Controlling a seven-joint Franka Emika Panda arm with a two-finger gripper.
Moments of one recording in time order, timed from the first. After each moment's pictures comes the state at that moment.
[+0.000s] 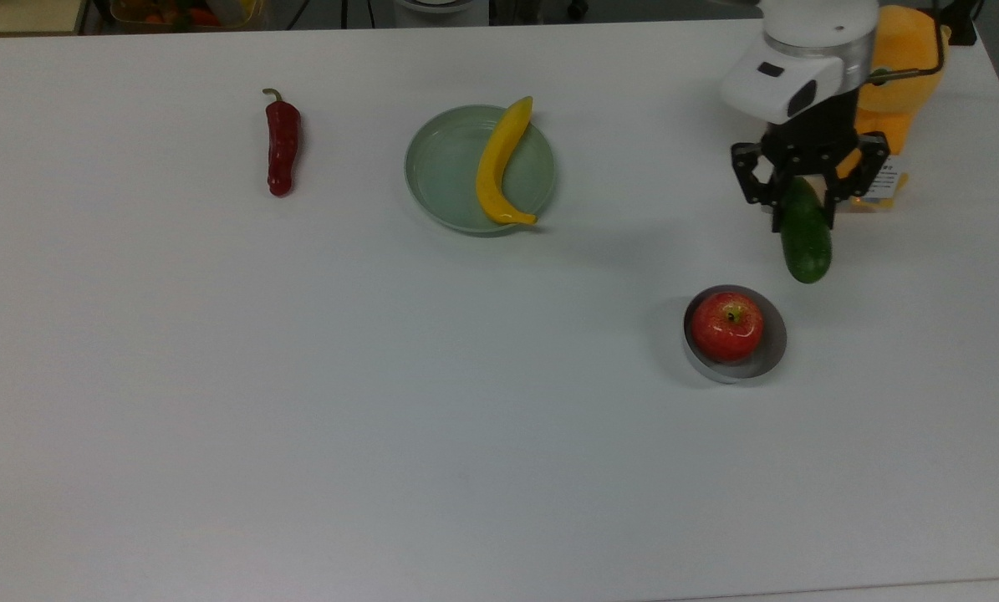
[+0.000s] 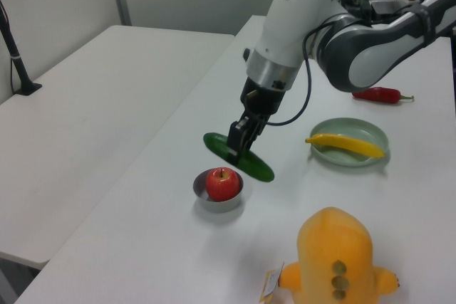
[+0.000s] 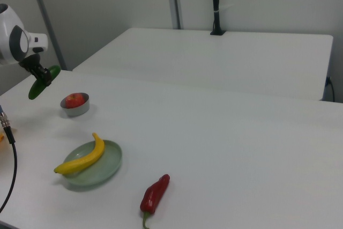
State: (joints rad) arm 0.34 0.51 0.36 -1.44 -0.21 2.32 0.78
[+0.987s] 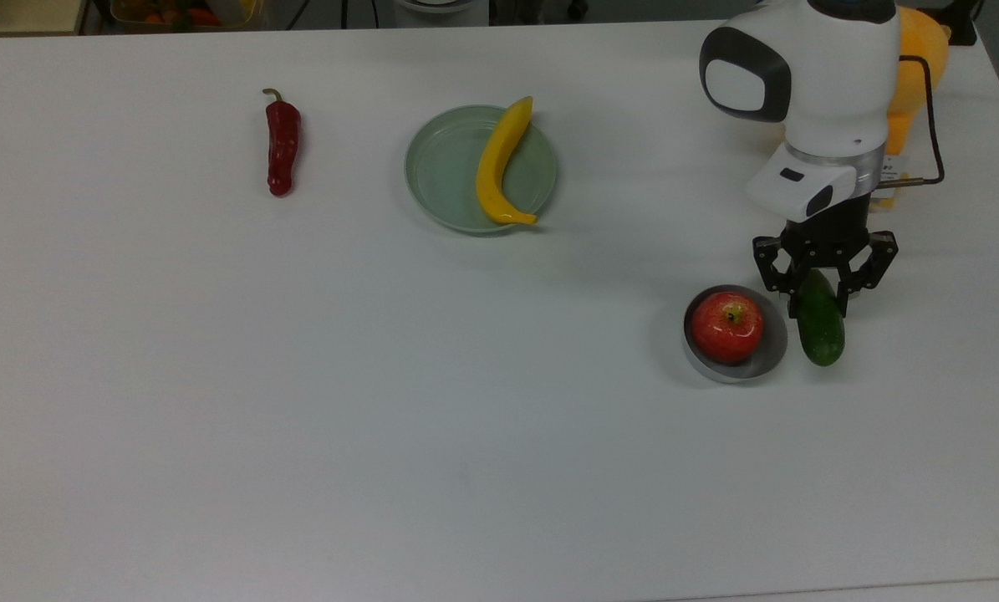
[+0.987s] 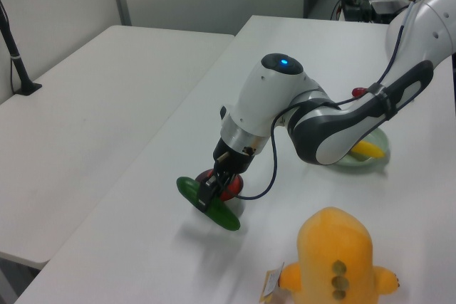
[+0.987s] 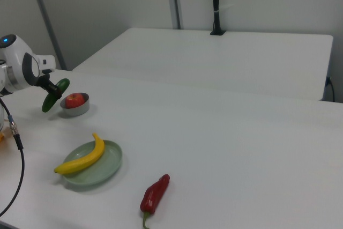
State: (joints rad) arm 0.56 0.77 0.12 -1.26 -0.24 2.51 0.85
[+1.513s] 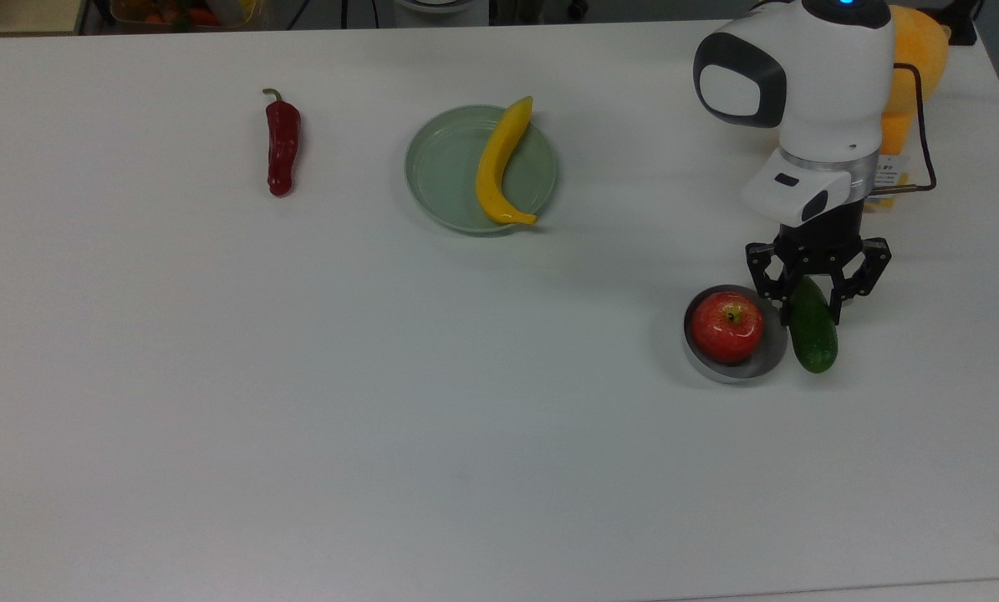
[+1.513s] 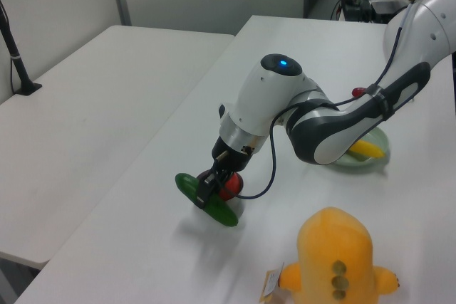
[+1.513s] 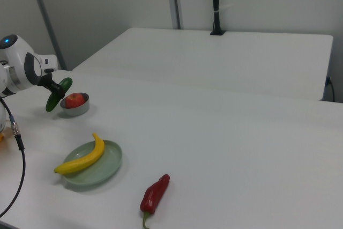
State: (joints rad) arm 0.54 0.78 0.12 -1.26 -0.28 2.51 0.85
